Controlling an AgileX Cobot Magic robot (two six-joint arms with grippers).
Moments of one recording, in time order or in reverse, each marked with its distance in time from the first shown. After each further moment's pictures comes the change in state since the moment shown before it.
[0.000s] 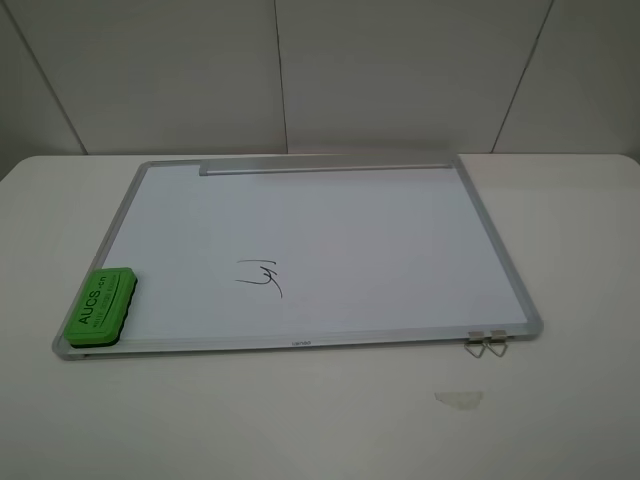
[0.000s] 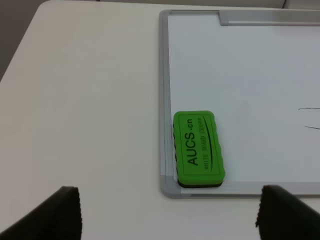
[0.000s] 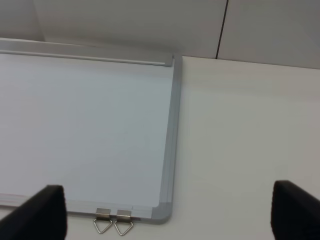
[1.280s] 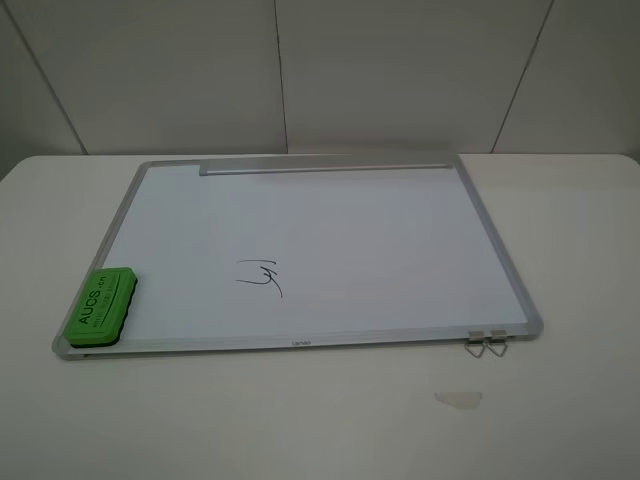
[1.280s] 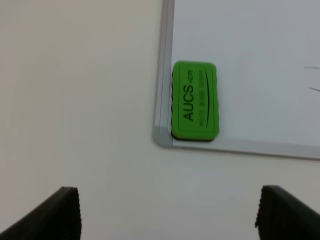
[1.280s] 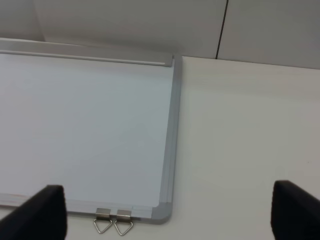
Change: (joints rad) left arm 0.000 0.418 -0.170 -0.008 0.110 -0.114; right arm 0.000 0.000 0.000 0.000 0.000 0.000
